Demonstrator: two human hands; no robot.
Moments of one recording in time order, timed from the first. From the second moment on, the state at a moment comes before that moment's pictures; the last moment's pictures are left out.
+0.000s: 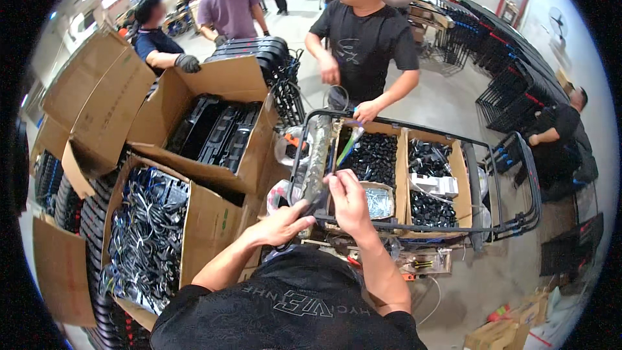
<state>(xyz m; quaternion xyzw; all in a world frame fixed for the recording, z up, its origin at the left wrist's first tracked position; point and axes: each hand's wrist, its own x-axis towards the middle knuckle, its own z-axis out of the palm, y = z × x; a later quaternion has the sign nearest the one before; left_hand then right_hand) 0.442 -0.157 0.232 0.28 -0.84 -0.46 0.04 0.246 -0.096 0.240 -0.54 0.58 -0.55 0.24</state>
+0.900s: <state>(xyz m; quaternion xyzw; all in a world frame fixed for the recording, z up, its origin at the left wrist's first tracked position) 0.396 -0.115 0.188 0.05 -0.90 -0.42 -0.13 0.100 0.030 0.143 0.10 0.47 -0.84 0.26</state>
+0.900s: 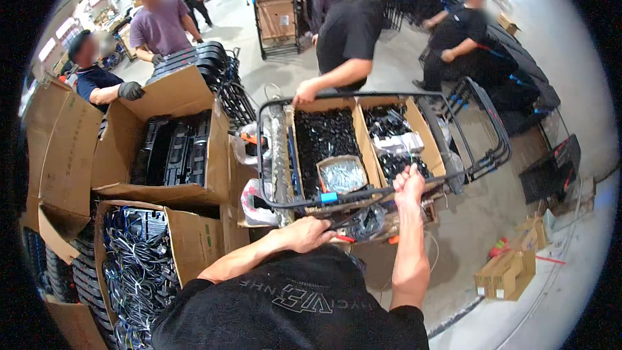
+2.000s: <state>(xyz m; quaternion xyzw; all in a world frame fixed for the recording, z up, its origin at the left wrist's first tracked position) 0.380 -0.149 0.152 -0.06 -0.40 -0.89 -0.21 0.129 -0.004 0.221 -0.13 0.21 -0.91 0.34</state>
